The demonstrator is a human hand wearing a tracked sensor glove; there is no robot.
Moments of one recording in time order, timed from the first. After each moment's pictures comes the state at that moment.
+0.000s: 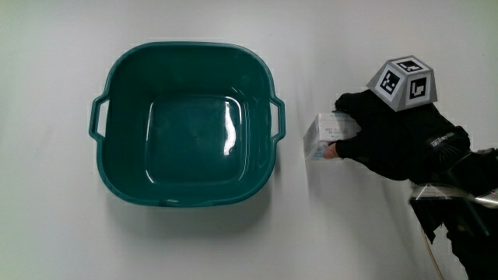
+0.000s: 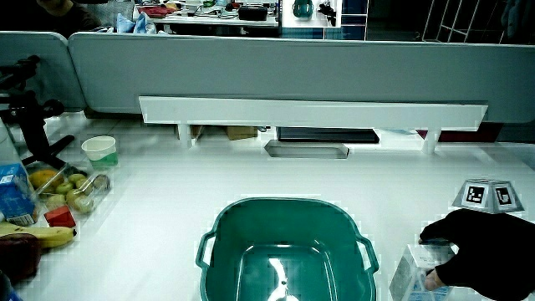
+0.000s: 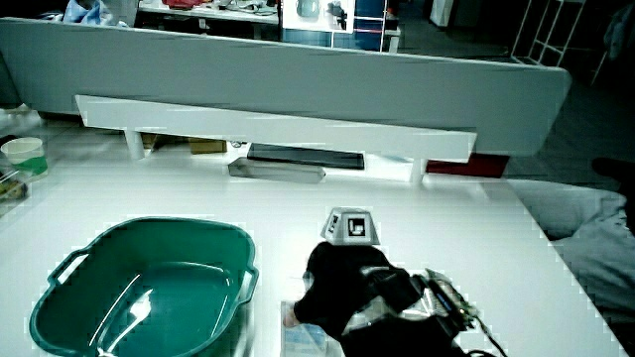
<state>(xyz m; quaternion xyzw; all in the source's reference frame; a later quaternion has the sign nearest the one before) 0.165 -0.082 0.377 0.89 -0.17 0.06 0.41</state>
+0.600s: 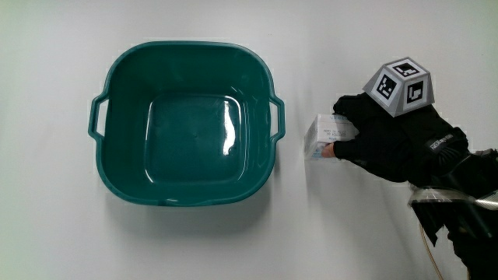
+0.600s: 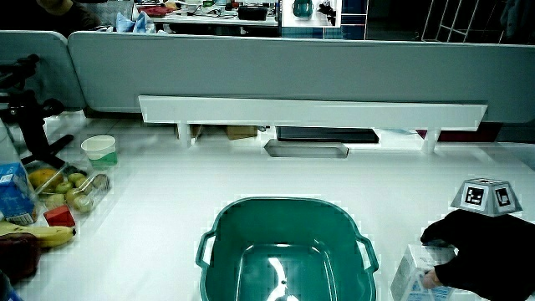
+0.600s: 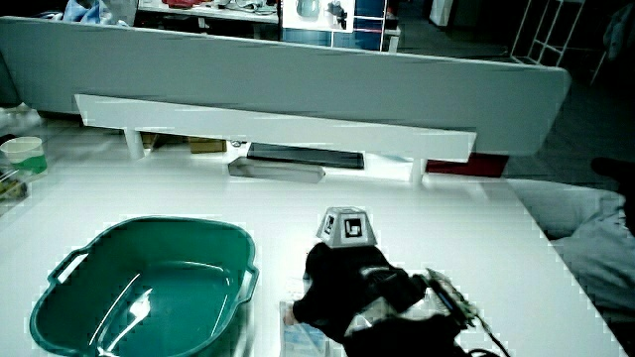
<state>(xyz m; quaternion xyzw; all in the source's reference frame) 0.159 -0.078 0.372 0.90 -0.20 0.05 0.38</state>
